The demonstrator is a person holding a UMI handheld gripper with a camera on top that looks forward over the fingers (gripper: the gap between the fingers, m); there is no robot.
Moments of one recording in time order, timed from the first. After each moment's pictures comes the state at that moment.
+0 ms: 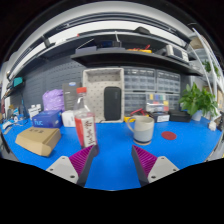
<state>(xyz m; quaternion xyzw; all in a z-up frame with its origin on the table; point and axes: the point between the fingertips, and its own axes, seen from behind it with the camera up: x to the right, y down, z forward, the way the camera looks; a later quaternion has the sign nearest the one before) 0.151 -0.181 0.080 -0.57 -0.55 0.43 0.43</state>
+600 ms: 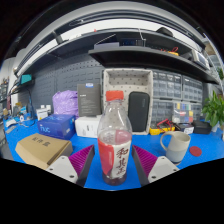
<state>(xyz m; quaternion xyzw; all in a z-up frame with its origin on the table) 0.045 -0.279 0.093 -0.51 -0.59 0.47 0.41</state>
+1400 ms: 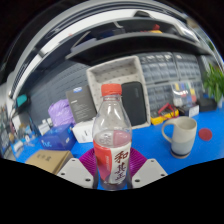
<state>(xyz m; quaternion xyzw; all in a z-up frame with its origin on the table) 0.016 -0.266 0.084 -0.57 -0.54 0.52 0.33</state>
